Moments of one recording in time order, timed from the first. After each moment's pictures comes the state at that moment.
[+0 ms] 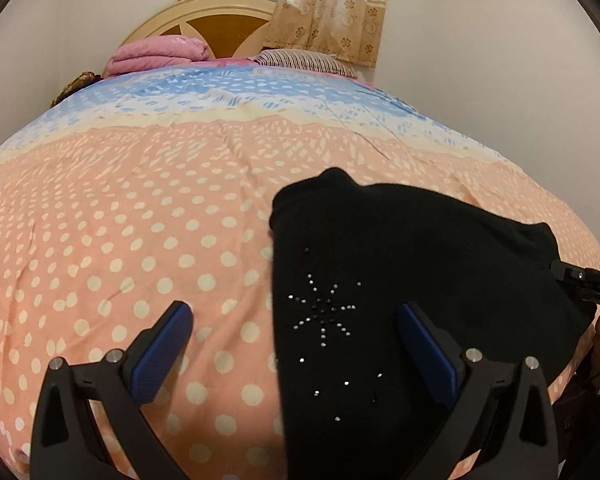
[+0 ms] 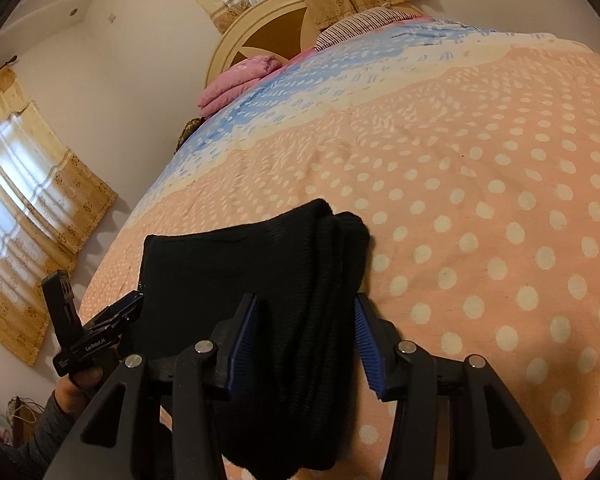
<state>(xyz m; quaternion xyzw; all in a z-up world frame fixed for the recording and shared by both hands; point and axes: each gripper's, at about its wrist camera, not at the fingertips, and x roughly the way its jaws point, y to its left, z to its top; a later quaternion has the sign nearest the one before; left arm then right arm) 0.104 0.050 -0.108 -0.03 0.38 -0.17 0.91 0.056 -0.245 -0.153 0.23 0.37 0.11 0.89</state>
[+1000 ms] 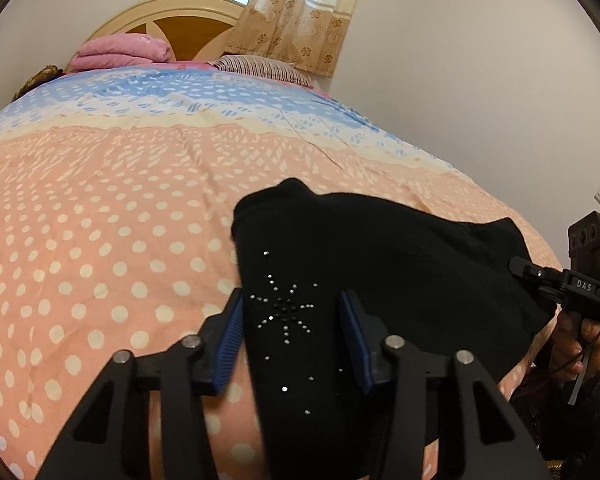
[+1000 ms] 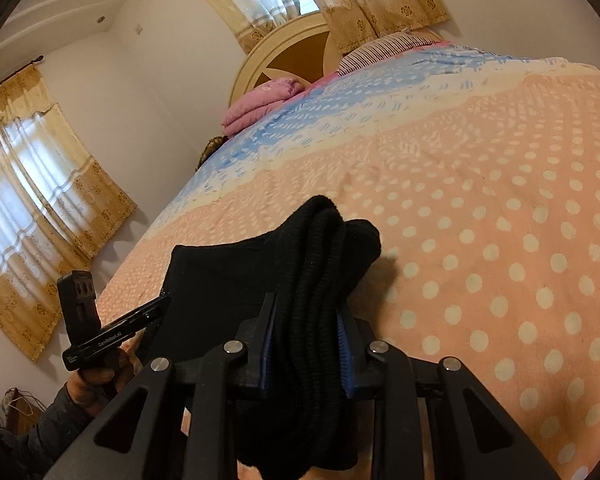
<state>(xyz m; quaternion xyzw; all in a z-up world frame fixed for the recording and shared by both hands) 0.098 0.059 -0.101 -0.08 0.36 -0.26 0.89 0.041 -0.233 -0.142 0.23 0.32 0.13 0.91</state>
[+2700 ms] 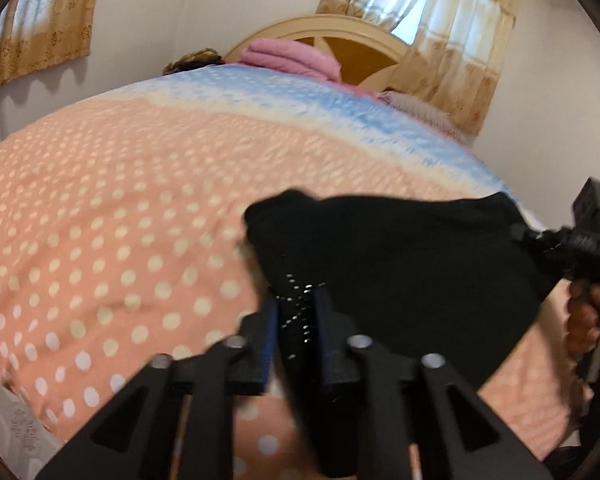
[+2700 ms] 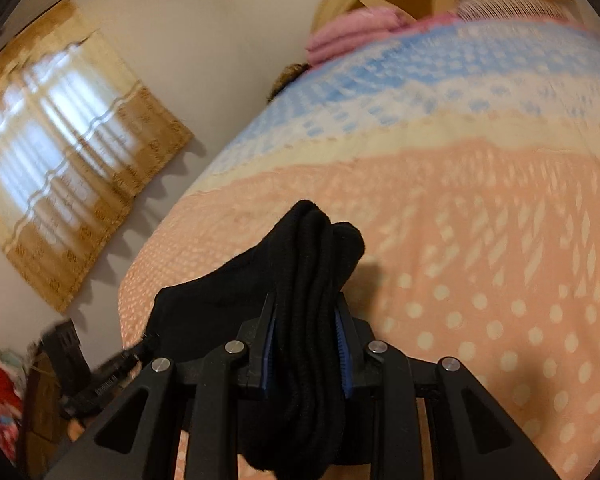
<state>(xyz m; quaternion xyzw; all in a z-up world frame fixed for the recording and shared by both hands) 0.116 0.274 -0.130 -0.14 0.35 0.00 0.93 0.282 0.001 -0.144 0.19 0.41 0.28 0.85</state>
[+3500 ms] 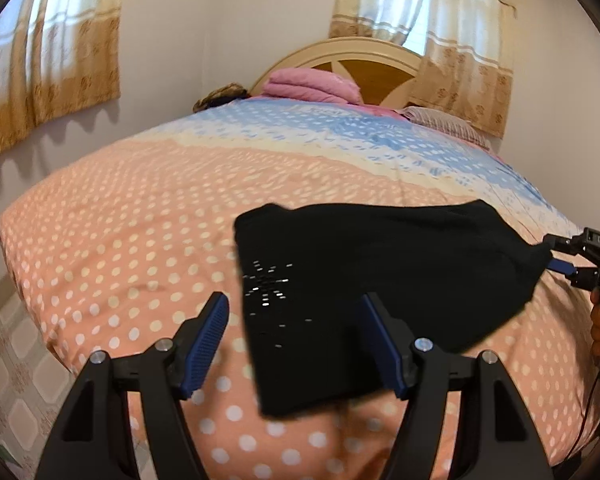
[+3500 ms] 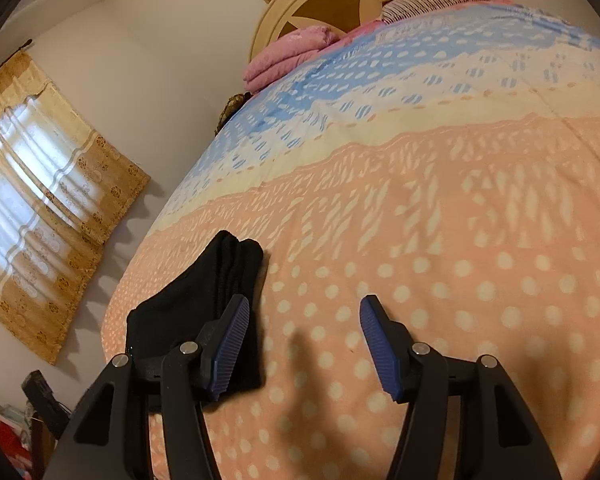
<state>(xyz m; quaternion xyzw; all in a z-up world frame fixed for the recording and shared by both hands) 0.078 0.224 -0.096 -0.08 0.31 0.07 0.94 0.235 -0.090 -0.141 0.24 0.39 0.19 0.87</state>
